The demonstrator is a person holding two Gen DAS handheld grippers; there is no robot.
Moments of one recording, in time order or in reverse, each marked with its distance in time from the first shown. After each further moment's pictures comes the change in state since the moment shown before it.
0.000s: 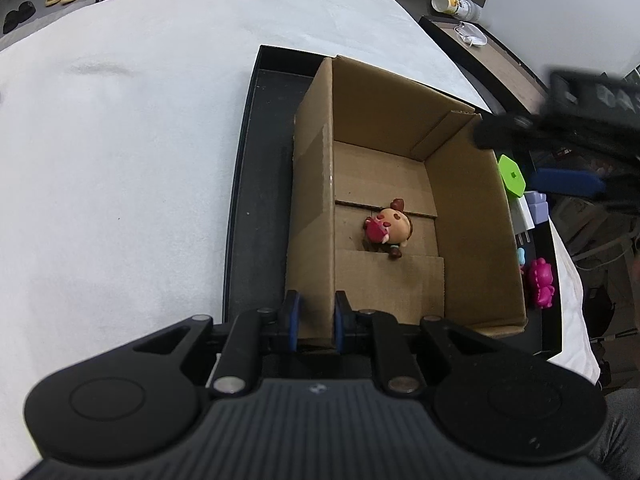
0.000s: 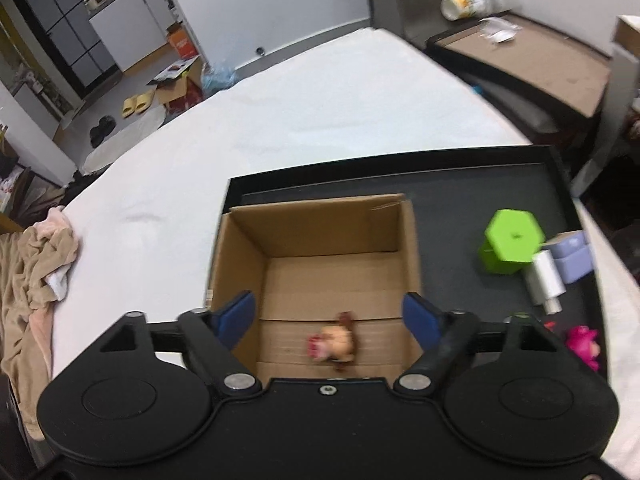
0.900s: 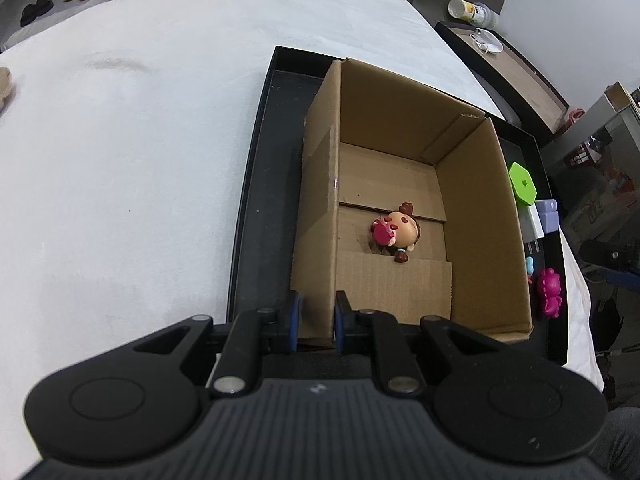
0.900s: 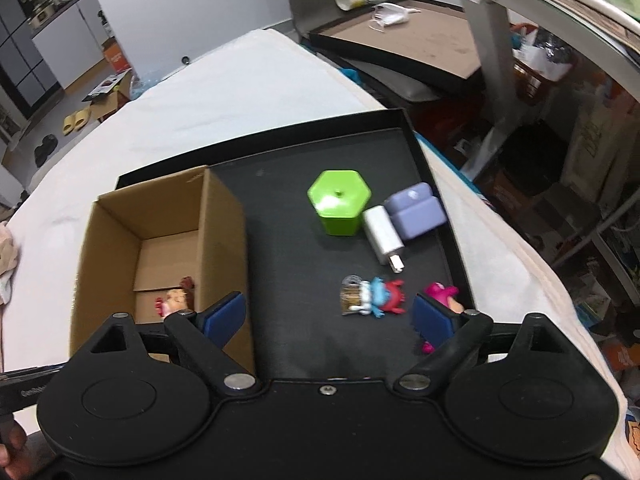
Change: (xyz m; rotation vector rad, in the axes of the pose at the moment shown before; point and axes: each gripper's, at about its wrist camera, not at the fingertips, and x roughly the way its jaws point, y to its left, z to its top) left arm -0.002 -0.006 -0.002 -0.039 -0.010 0.046; right arm -0.029 -0.116 -0.037 0.086 -0.003 -0.143
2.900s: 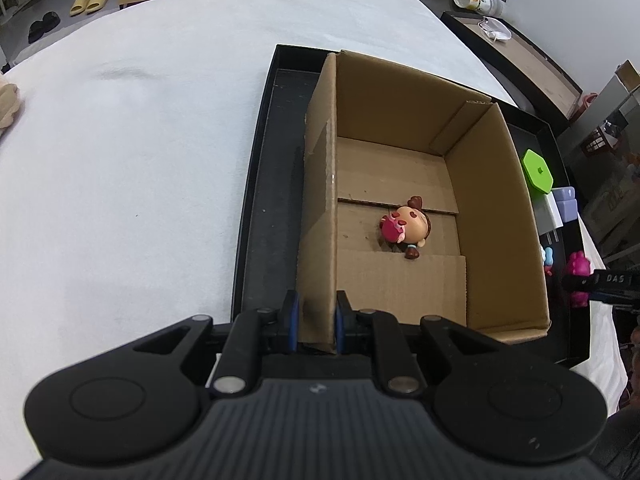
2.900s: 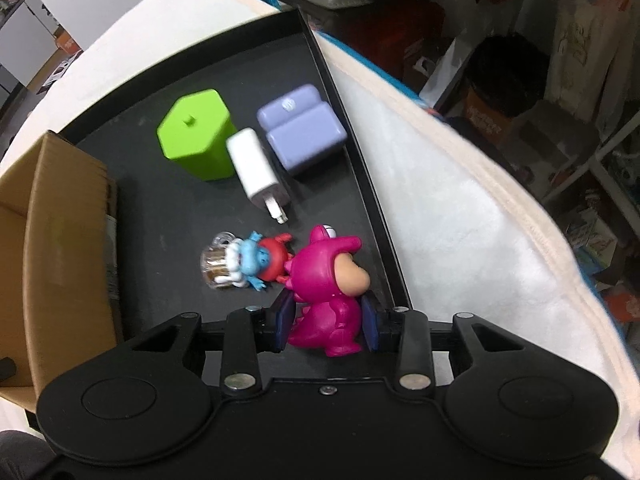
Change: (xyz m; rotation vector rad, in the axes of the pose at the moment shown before) left arm 0.006 -0.013 -0.002 0.044 -0.001 0.079; right arm 0.082 -0.087 -0.018 0.096 0.161 -0.019
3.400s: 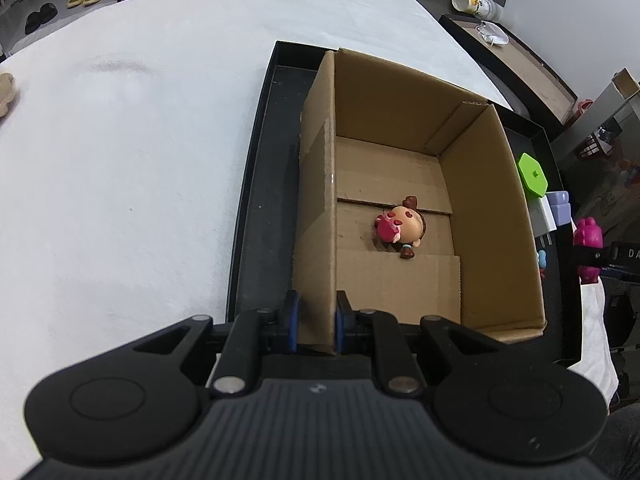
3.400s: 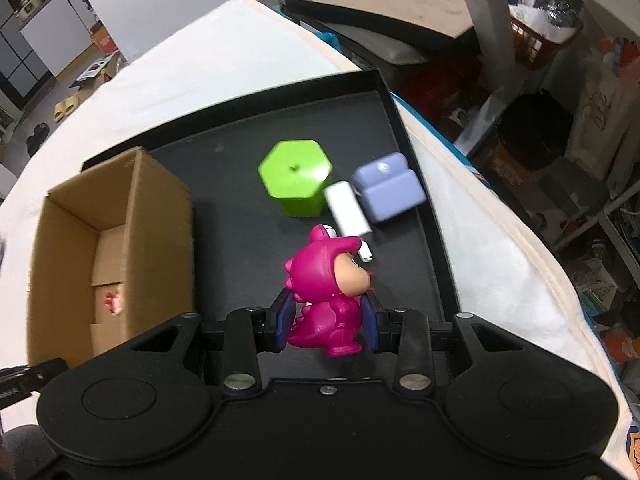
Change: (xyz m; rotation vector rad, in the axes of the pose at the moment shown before) left arm 0.003 0.003 -0.003 -0.023 0.001 -0.035; right arm -0.044 0.056 0.008 -0.095 -0.082 0.028
